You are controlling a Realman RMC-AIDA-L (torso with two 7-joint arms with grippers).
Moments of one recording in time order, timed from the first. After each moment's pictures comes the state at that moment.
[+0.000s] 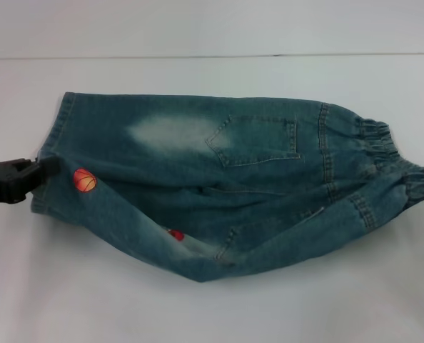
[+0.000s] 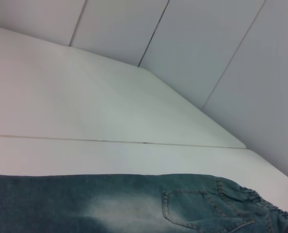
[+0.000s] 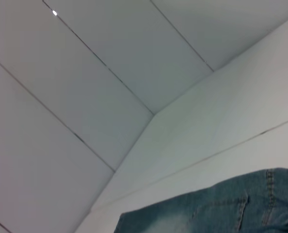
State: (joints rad) left arm -0.33 -2.16 0.45 1.02 2.07 1.62 -1.76; right arm 0.29 2.03 -0.13 -0.53 -2.08 -1.72 1.63
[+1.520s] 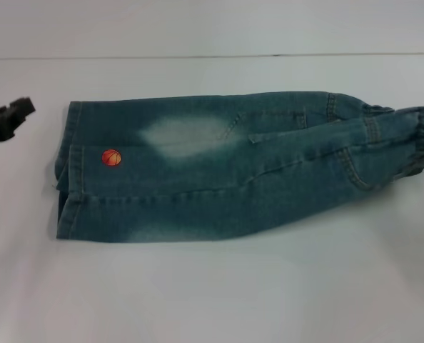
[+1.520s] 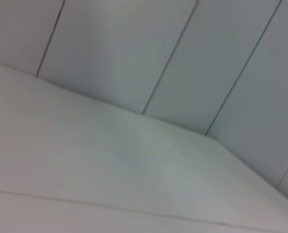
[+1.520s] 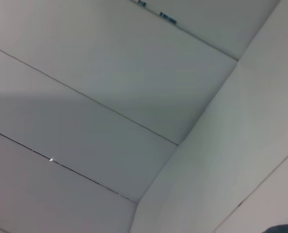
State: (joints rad) left arm -0.39 -2.16 0.42 0.86 1.90 1.31 -1.71; right arm 0.38 2.02 -0.03 -0.37 -1.92 -1.50 1.84
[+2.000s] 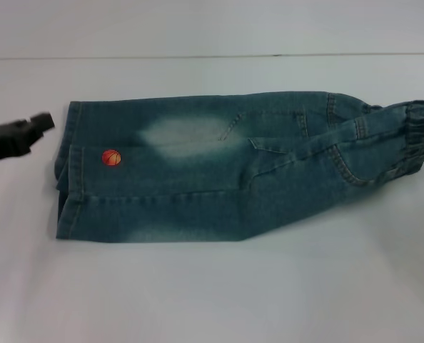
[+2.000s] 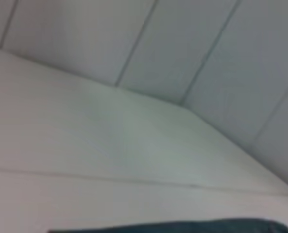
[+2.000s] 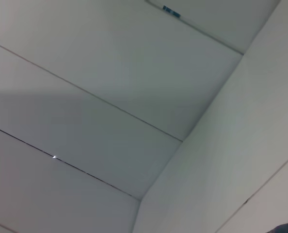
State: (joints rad) left arm -0.40 -2.14 0.46 0.85 1.96 1.38 -1.72; right arm 0.41 2.03 -0.04 -0.36 -1.92 -1.48 1.85
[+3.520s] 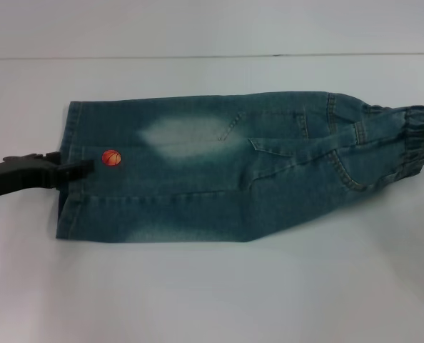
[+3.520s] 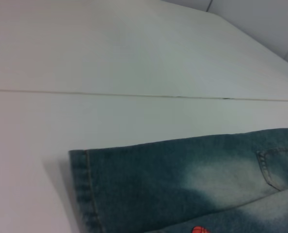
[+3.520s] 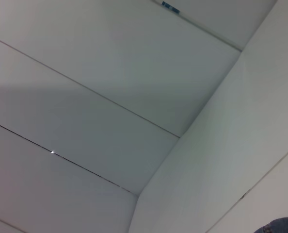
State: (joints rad) left arm -0.43 -2.16 0.61 0.88 2.20 1.21 -1.83; right arm 0.40 2.03 -0.05 -0.36 -1.93 -1.48 1.84
